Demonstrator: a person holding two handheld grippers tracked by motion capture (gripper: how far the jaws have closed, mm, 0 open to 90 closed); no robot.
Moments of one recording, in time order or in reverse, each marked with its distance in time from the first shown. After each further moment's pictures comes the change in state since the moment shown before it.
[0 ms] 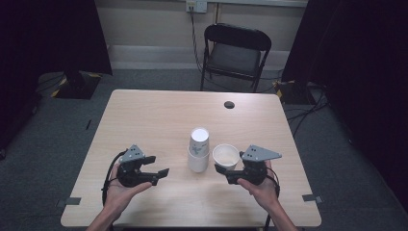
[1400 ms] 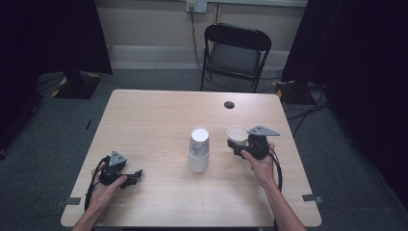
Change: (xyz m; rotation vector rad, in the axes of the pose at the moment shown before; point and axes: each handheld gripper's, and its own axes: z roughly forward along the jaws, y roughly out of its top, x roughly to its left) left arm 0.078 -0.069 0.013 0.118 0.302 -0.029; right arm -0.094 -0.024 0.048 0.082 -0.263 0.163
